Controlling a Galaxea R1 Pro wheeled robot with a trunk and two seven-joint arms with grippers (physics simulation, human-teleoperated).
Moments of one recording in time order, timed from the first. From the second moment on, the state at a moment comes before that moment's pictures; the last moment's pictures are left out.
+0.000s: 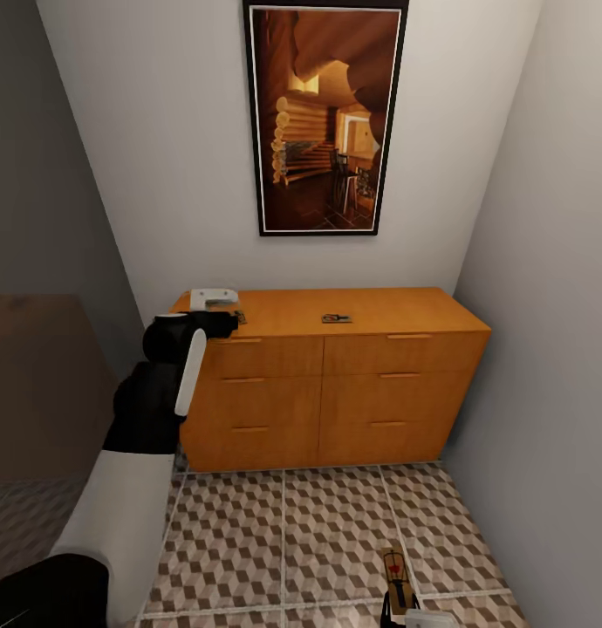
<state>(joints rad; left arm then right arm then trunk) -0.93 -0.14 -0.06 -1.40 -0.01 0.99 0.22 -0.33 0.13 0.26 -0.02 0.18 -0.80 -0.69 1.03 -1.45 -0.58</state>
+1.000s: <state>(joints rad) -0.96 -0.11 -0.13 -1.51 -0.01 1.00 0.24 -0.33 0.13 0.26 -0.02 0.18 -0.79 -0.69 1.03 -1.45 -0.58</state>
